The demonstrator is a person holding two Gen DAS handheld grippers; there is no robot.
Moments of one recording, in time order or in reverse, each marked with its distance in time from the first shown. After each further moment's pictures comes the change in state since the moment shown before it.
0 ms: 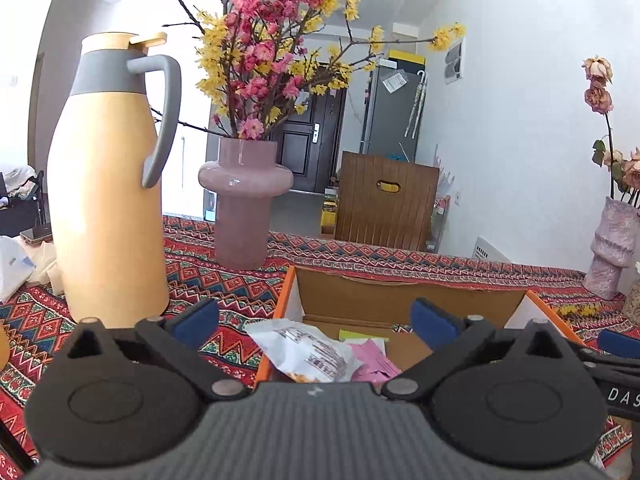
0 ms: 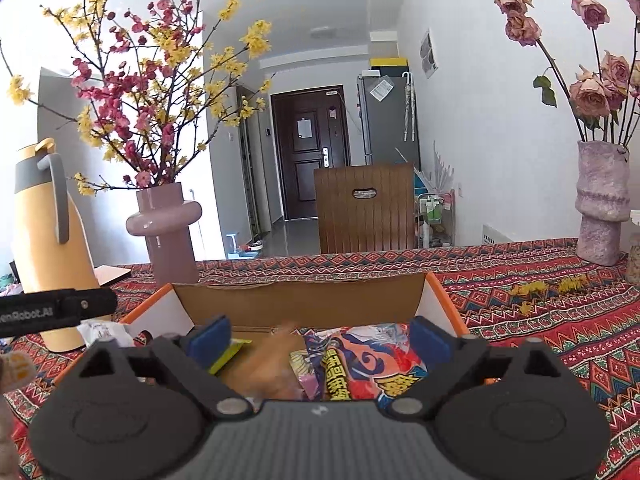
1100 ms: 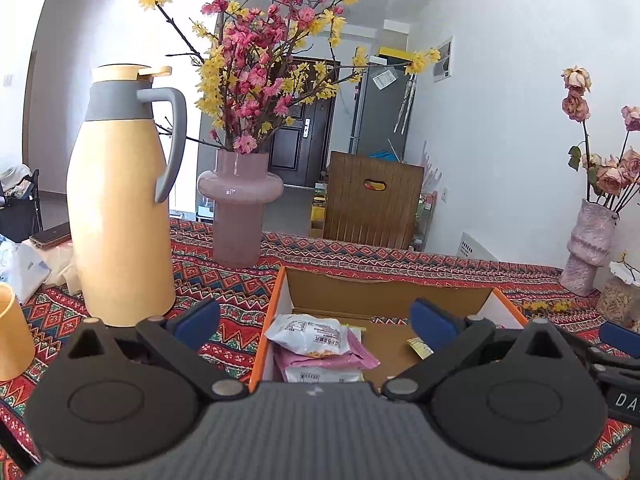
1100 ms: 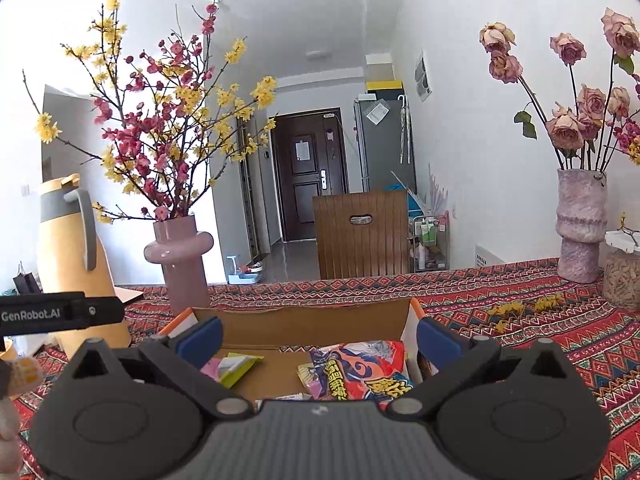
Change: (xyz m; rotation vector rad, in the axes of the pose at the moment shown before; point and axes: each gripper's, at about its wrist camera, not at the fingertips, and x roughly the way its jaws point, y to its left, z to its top) left arm -0.058 -0.003 0.015 0.009 0.027 -0.033; right arm -0.072 0.003 0.011 -0.013 -0.062 0.007
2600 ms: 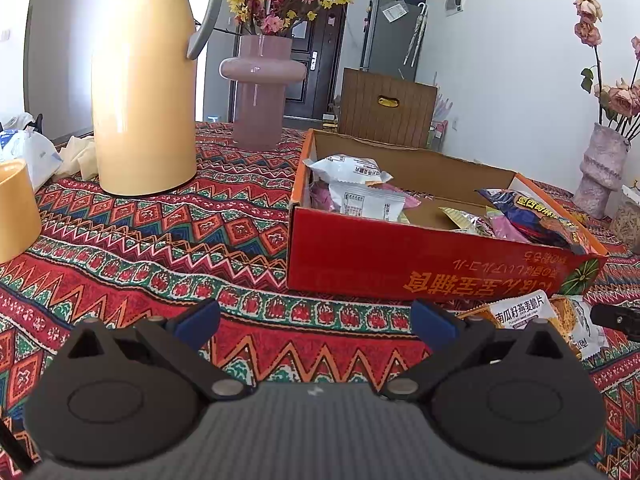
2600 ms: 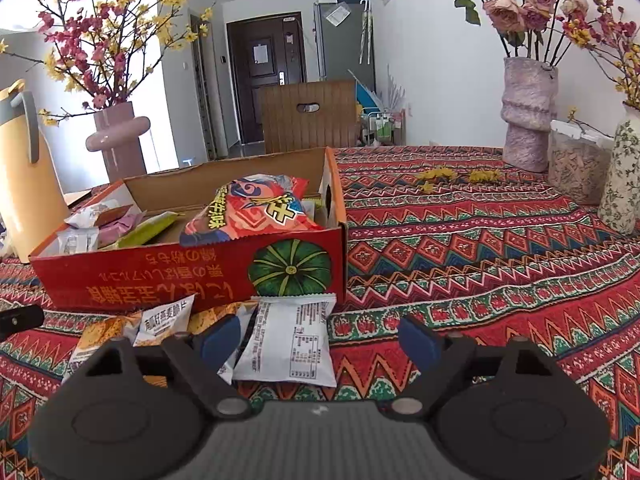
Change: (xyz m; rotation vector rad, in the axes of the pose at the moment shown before) left arm 0.002 0.030 -0.095 -0.011 0.207 0.018; right arm 0.000 -0.059 -0.071 0.032 0.337 -0.111
